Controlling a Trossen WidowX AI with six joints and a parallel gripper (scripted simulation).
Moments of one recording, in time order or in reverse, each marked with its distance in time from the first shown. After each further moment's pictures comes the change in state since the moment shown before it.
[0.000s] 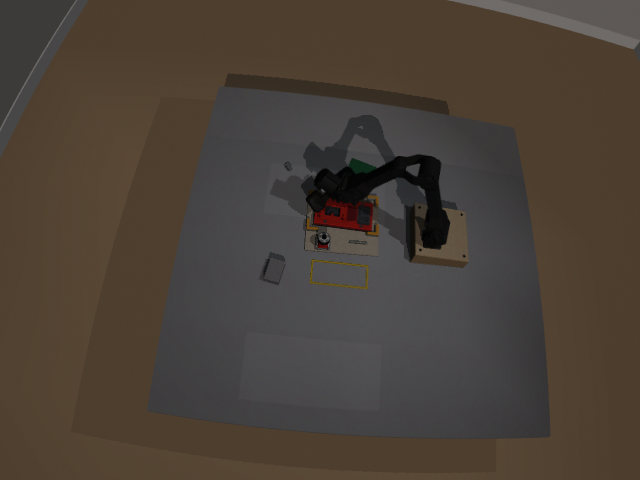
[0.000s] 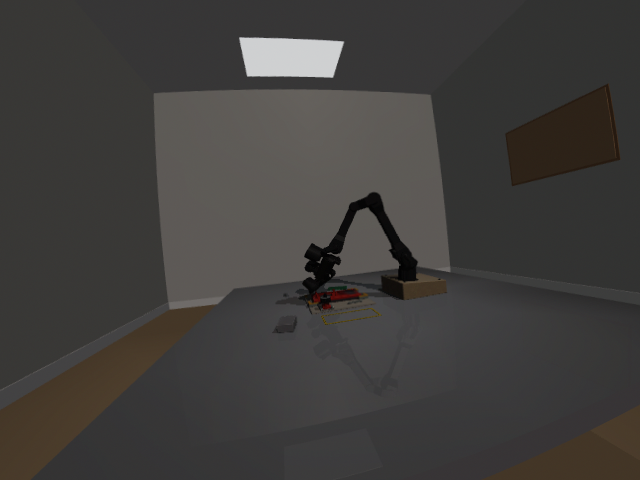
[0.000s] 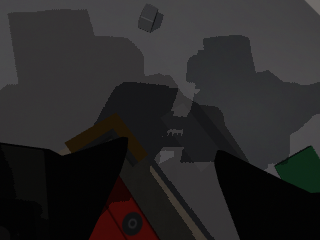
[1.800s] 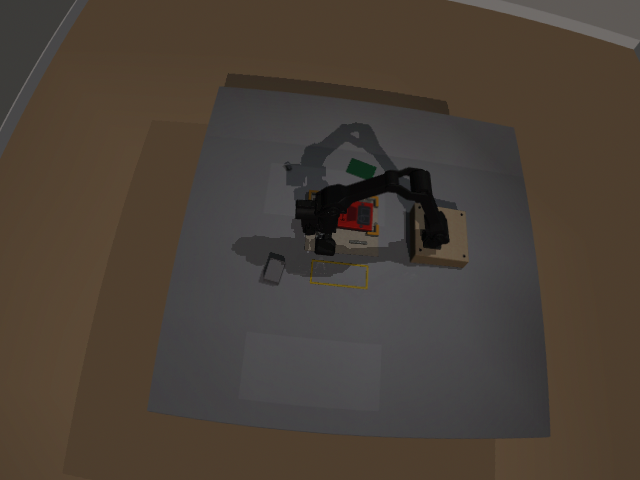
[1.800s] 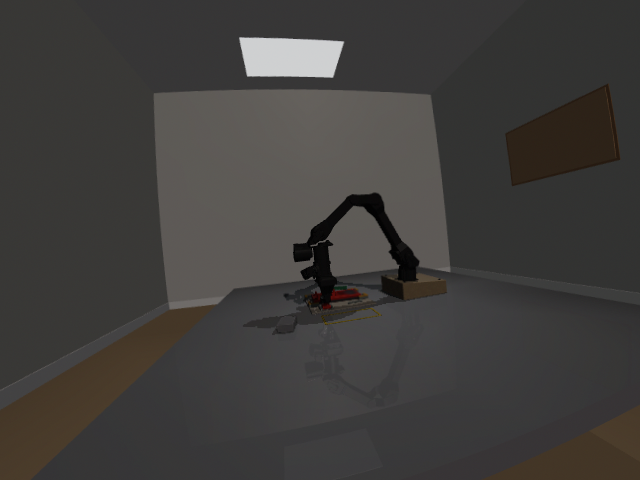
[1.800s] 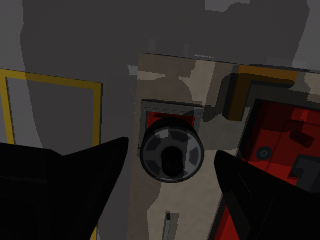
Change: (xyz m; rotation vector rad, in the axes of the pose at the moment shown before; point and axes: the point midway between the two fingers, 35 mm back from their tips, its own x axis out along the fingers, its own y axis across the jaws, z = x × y) arm -0.123 0.121 -0.078 -0.681 0.581 0.478
